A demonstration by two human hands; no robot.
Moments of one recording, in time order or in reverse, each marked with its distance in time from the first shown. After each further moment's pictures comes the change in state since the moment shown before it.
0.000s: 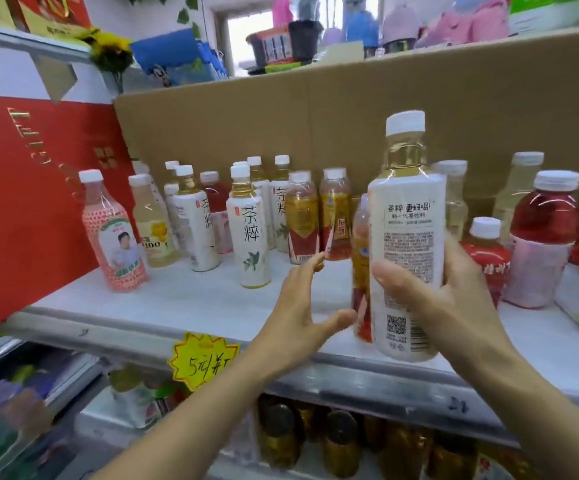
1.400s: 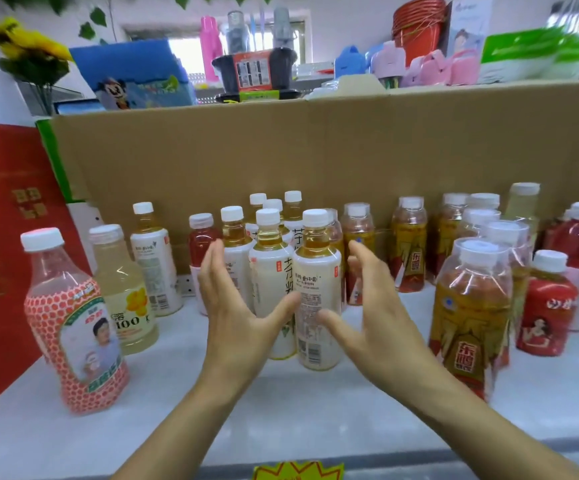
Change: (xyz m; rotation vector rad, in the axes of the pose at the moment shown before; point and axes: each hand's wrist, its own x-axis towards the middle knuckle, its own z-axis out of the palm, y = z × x) left_hand 0.079 -0.102 -0.132 -0.134 0.349 0.093; right_hand 0.083 0.024 0.170 -0.615 0.080 -0.026
